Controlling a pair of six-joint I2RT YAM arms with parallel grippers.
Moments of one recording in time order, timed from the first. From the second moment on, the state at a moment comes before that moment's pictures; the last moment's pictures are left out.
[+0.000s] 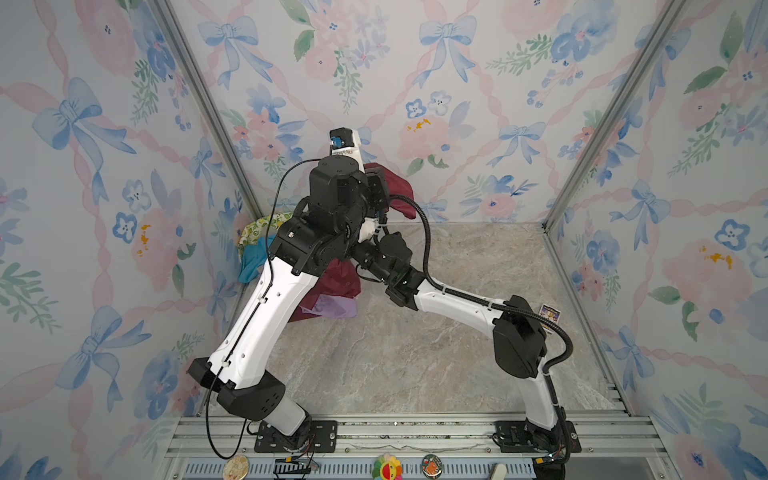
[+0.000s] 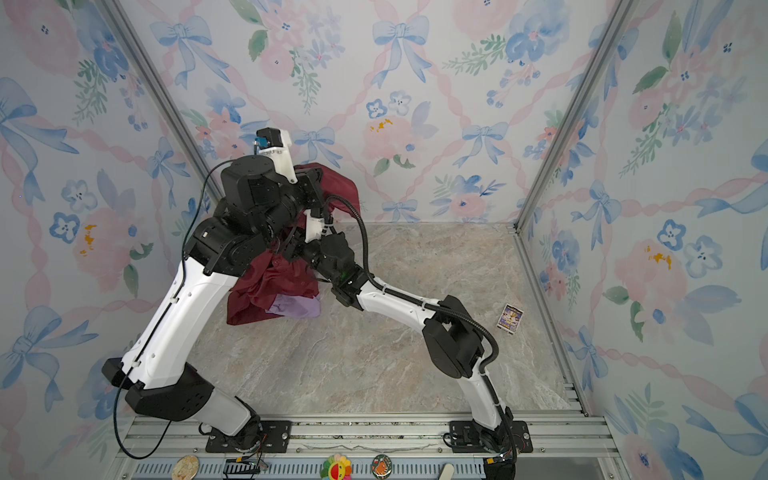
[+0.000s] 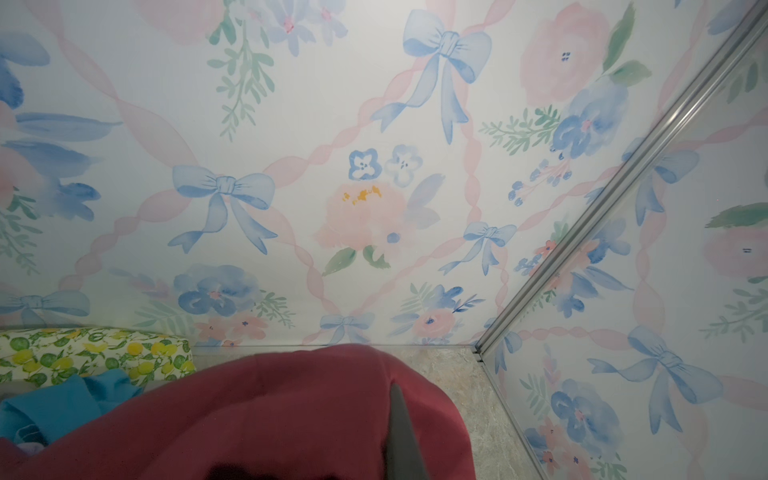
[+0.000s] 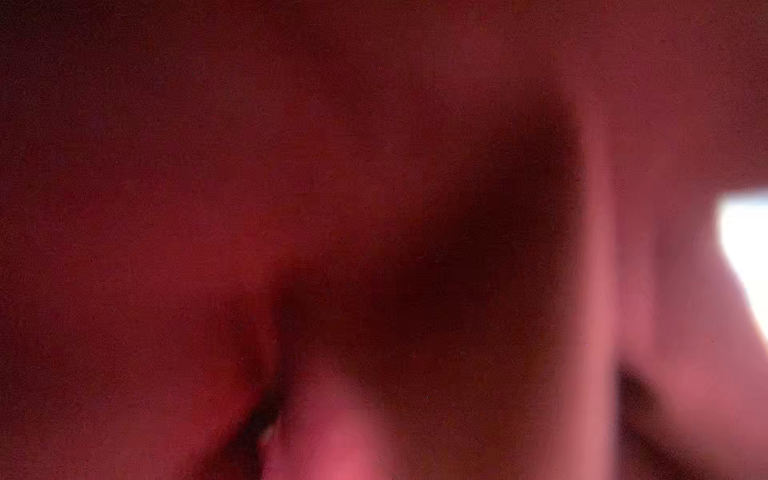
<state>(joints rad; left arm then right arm) -0.62 1.56 2.13 -0.65 -0.29 -0.38 0.93 2.07 1.82 0.54 0.02 0.55</state>
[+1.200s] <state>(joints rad) -0.86 1.86 2.51 -0.38 -0.05 -0.36 0.51 1.42 1.79 0.05 0.01 0.42</state>
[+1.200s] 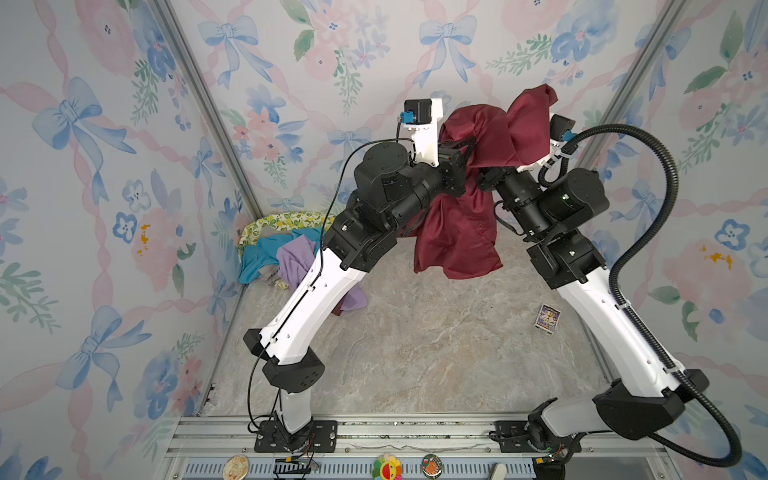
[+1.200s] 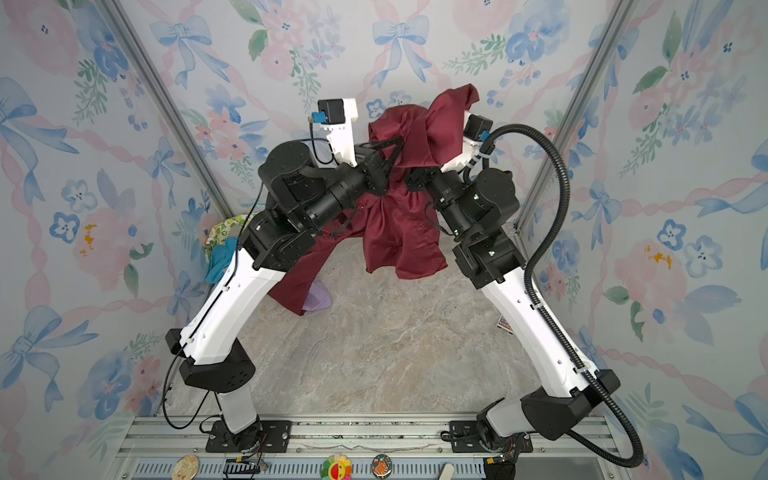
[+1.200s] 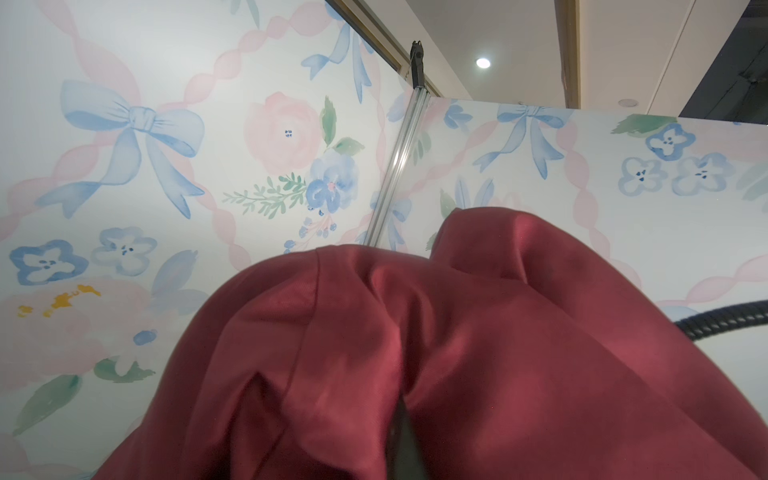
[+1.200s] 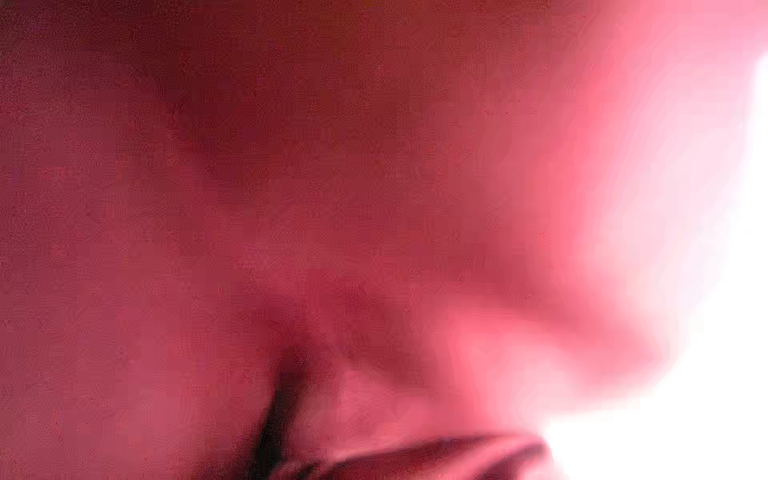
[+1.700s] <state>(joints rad) -0.88 1.98 2.37 -0.33 -0.03 -0.42 0.14 1.30 1.62 -0.02 -0.08 0.52</state>
